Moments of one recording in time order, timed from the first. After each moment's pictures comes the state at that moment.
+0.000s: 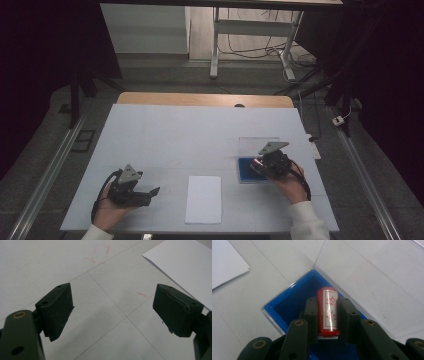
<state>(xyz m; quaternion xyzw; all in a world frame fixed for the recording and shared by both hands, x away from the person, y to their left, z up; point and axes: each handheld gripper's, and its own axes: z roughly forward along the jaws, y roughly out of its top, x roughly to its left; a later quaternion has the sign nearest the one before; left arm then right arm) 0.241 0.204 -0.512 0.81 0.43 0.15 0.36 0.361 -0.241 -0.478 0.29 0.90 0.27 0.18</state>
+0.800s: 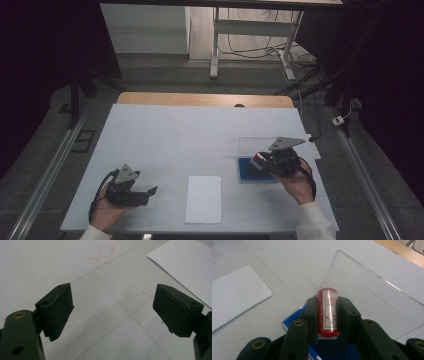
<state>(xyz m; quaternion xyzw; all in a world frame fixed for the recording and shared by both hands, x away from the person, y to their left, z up) 0.239 0.209 -0.512 0.81 0.44 0.16 0.36 0.349 -0.252 -0.442 0.29 0.87 0.36 0.18</state>
